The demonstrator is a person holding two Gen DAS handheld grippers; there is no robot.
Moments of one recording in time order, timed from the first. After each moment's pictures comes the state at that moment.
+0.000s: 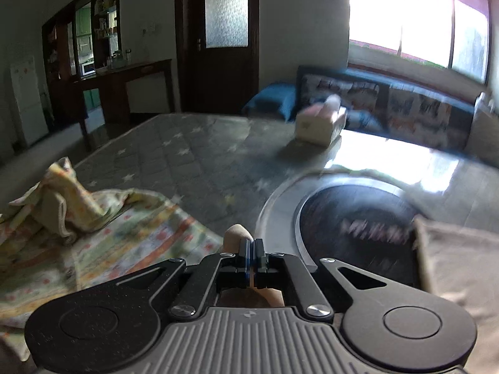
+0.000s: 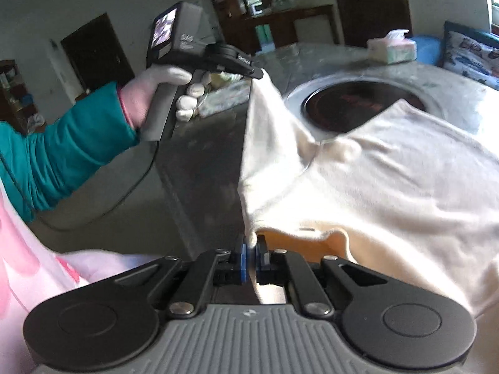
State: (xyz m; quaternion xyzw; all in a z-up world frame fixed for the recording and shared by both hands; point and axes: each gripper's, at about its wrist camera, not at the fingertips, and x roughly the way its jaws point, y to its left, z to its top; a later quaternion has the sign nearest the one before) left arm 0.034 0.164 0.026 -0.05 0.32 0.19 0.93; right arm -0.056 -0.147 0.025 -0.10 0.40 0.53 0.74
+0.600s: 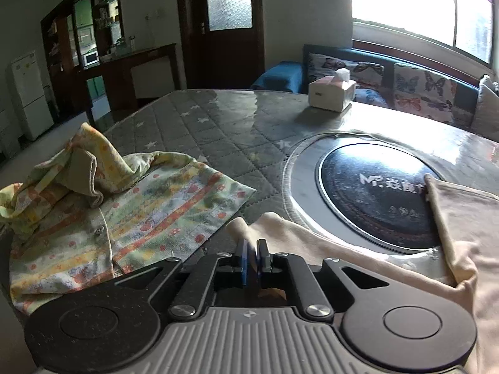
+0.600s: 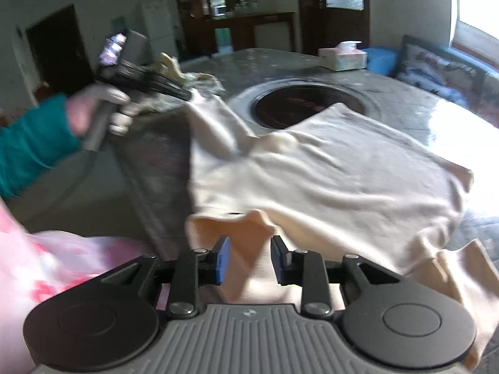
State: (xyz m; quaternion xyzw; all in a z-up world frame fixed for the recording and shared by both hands) left arm -0.010 0.171 0.019 -0.04 0.34 0.18 0.92; right arm -0.064 -0.178 0.034 -0.15 0.36 0.43 0.81
